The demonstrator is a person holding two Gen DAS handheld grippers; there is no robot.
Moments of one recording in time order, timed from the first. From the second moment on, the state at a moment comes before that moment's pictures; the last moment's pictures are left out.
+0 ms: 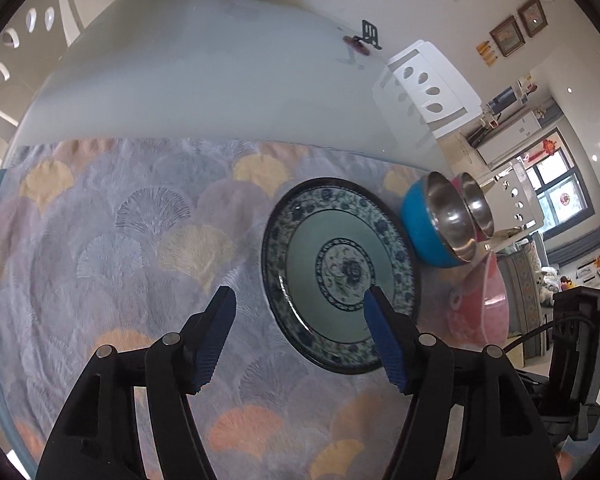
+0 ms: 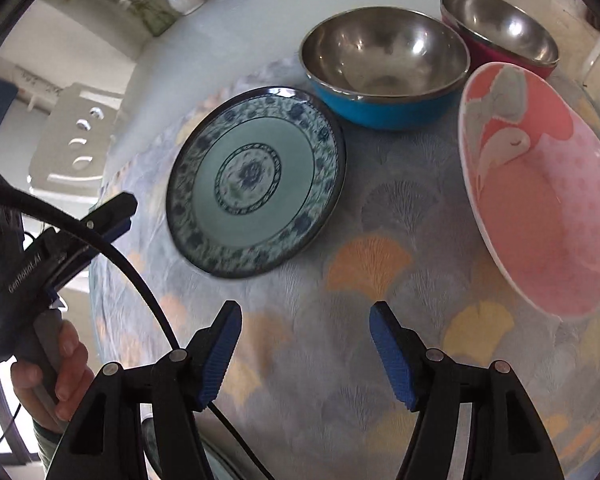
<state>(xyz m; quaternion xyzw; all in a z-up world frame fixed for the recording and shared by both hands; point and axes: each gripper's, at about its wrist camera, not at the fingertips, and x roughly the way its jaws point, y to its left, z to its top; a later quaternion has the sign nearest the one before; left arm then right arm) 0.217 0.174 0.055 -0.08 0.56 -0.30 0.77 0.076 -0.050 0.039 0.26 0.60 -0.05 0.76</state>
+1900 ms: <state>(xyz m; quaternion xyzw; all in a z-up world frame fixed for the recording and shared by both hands) 0.105 0.225 0.127 -0.13 0.46 -0.24 0.84 0.054 0.025 0.121 0.13 0.53 0.05 0.83</state>
